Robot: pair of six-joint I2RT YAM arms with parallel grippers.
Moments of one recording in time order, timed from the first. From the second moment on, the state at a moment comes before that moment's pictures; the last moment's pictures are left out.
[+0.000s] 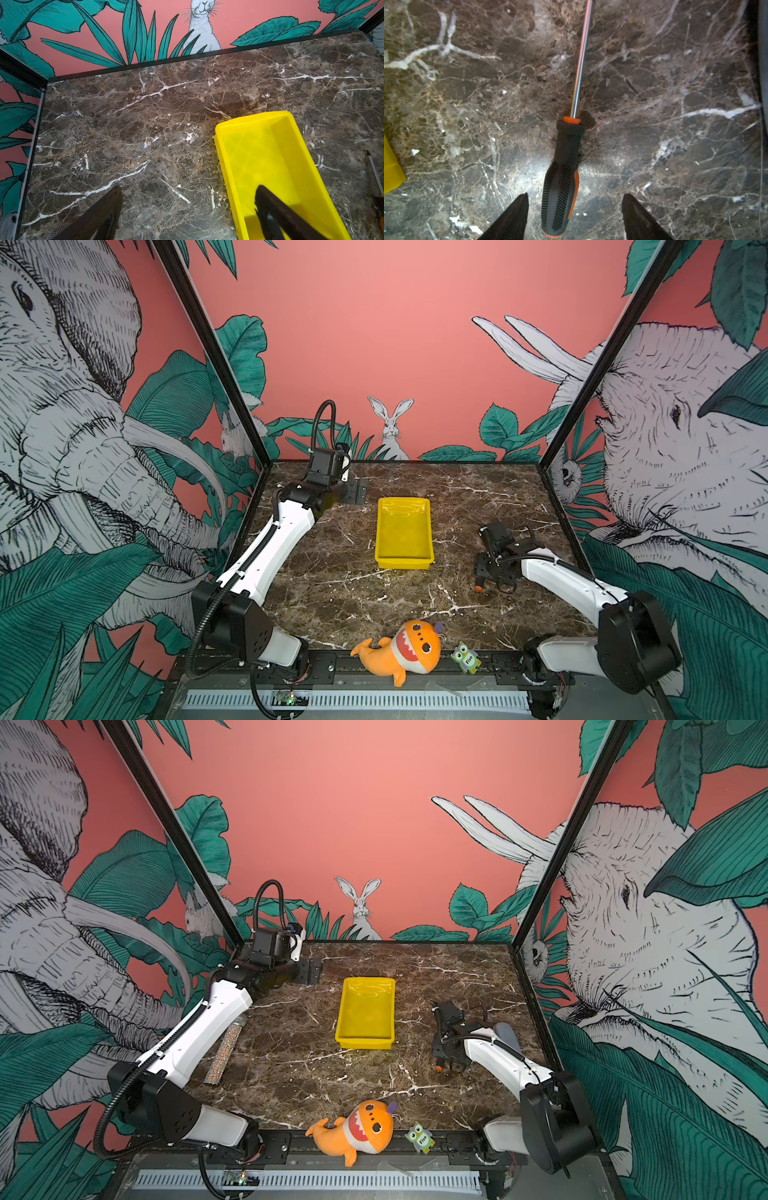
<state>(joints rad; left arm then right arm) -0.38 1.45 1.43 -0.68 -0.09 -0.09 0.41 1.34 0.76 -0.74 0.14 0.65</state>
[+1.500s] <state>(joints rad) -0.38 1.42 1.43 -0.68 -0.24 -0.07 0.40 1.45 0.81 -0.70 0.13 0.52</state>
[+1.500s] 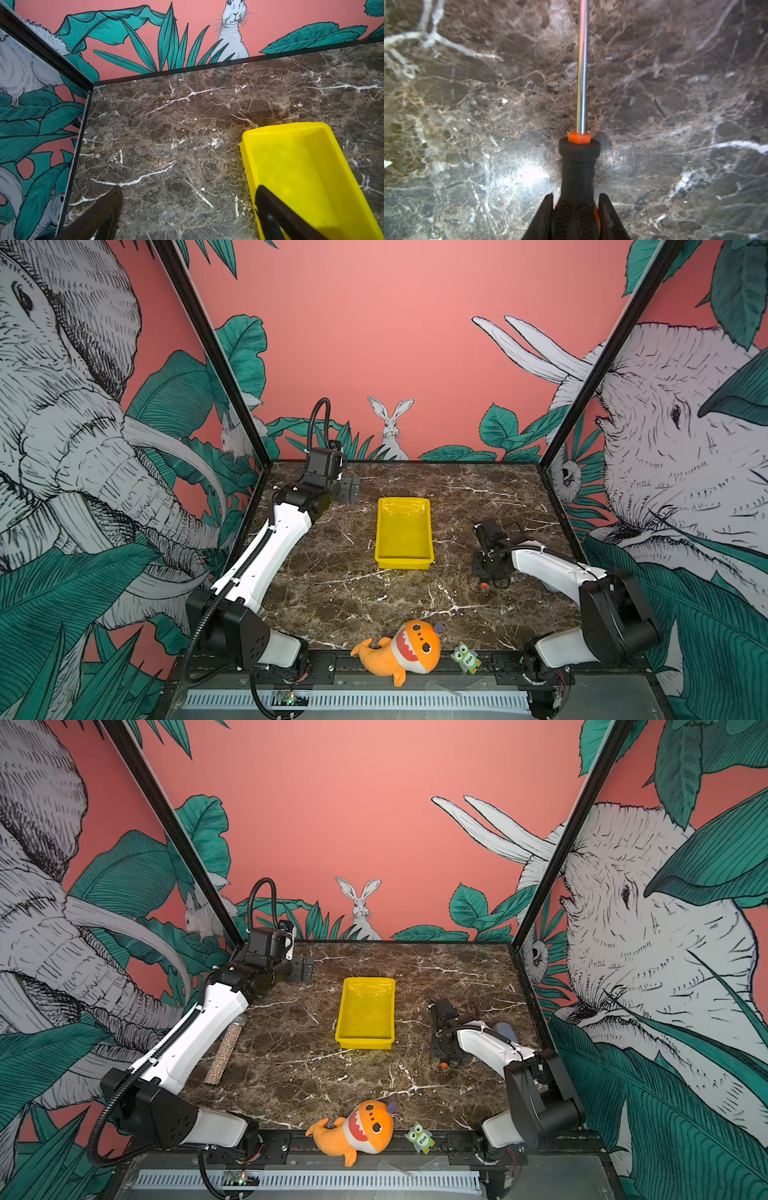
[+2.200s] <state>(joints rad) -0.38 1.42 1.43 -0.68 -0.26 -0.06 0.43 1.33 1.06 -0.87 0.17 0.43</state>
